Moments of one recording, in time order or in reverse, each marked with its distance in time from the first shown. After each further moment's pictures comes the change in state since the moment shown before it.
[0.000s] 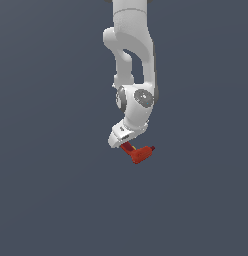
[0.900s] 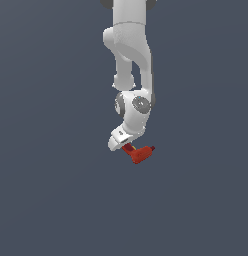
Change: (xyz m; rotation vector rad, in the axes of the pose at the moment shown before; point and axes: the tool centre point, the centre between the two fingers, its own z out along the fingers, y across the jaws) arm -0.003 -0.003 0.033 -0.006 -0.004 -0.029
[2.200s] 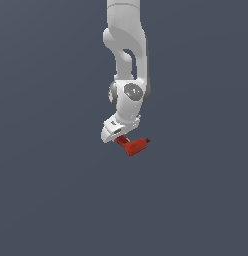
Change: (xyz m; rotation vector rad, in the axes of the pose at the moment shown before) arm -0.039 0.017 -0.032 0.001 -0.003 -0.001
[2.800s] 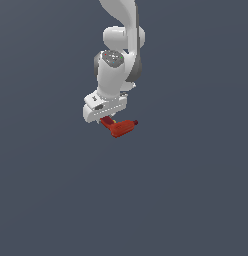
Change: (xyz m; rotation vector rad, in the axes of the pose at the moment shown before) arm -0.082 0.040 -0.075 0.002 0.001 0.000
